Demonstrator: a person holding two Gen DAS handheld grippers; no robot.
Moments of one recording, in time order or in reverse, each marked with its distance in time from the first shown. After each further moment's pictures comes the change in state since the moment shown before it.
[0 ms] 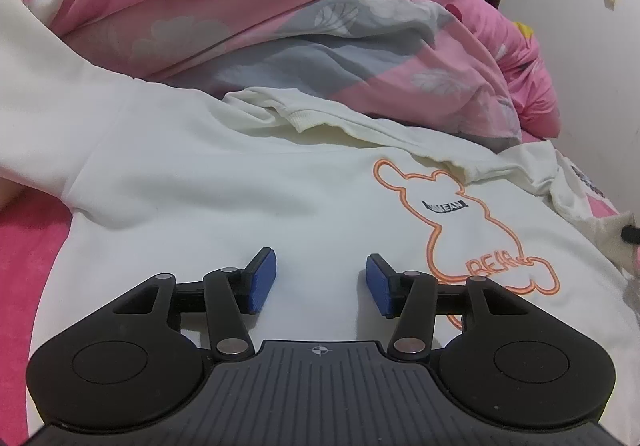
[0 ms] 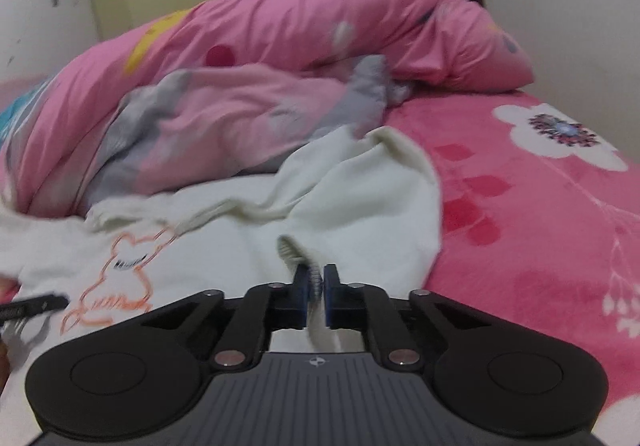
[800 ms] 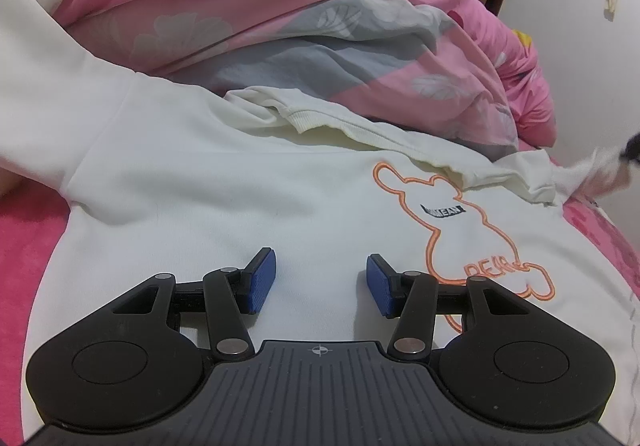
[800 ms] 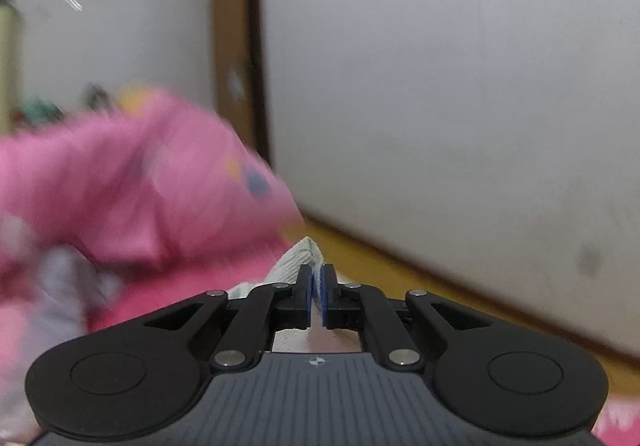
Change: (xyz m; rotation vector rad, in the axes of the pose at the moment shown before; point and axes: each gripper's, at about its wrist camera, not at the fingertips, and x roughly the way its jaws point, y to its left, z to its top) left arm 0.002 0.006 0.000 -0.029 -0.006 -0.025; right arm 0.097 -0.197 0.175 0.221 -0.186 -0.663
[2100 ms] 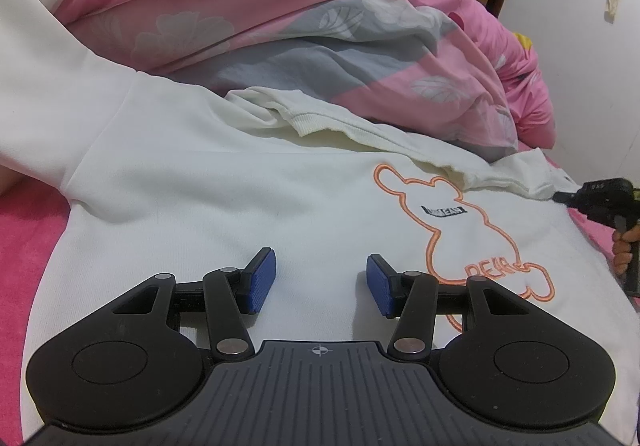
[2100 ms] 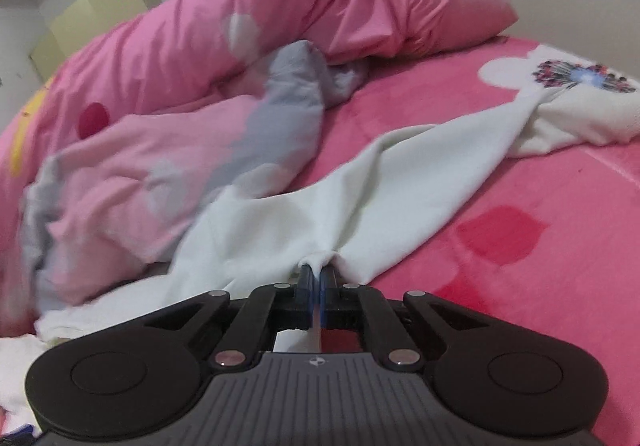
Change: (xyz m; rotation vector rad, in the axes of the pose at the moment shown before) left arm 0.001 0.002 -0.001 -0.004 -0.004 -0.002; right arm -0.047 0.076 -0.150 0.019 0.305 0.658
